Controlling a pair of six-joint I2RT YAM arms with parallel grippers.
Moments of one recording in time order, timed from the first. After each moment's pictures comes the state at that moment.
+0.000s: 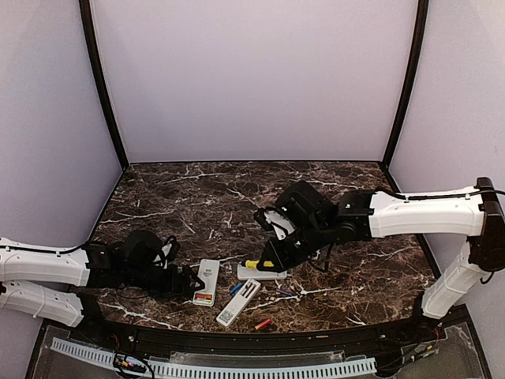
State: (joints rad) left arm -0.87 1.03 0.37 -0.20 0.21 -0.97; right arm 1.11 1.57 1.16 -0.53 -0.20 0.57
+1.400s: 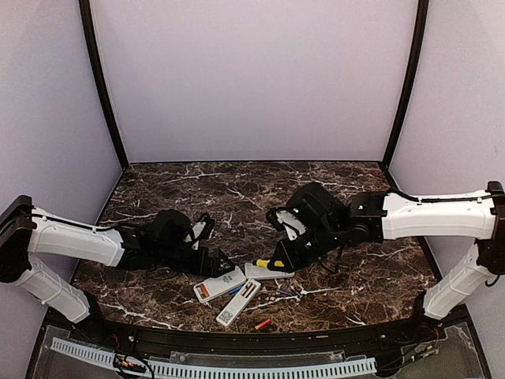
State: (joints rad) left arm -0.87 1.43 0.61 0.06 0.24 -0.67; right arm 1.10 1.48 1.10 -0.55 -0.16 0.60
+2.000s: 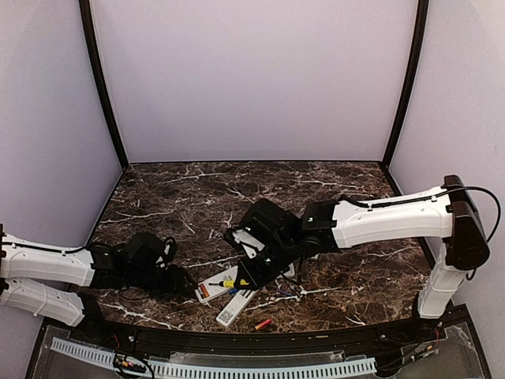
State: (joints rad) left arm -0.87 1.11 0.36 -0.16 0.14 -1.02; right arm 1.22 1.75 1.31 -0.55 -0.22 0.56
